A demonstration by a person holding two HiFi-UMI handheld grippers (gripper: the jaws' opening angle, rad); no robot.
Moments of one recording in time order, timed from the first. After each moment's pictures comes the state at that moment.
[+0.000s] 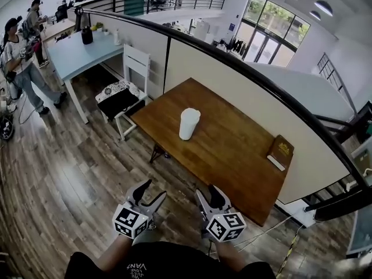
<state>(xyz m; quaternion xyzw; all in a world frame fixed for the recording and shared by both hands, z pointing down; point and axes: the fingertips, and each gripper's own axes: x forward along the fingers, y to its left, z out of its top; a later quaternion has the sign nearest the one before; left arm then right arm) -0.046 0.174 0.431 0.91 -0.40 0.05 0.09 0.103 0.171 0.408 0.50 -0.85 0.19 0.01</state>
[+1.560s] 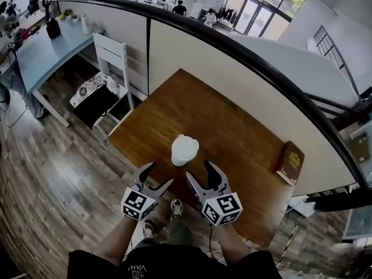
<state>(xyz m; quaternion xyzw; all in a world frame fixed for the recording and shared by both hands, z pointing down) 0.003 -0.112 0.521 0.93 -0.33 0.09 0.10 0.093 -0.113 0.440 0.49 -0.86 0.14 0.05</state>
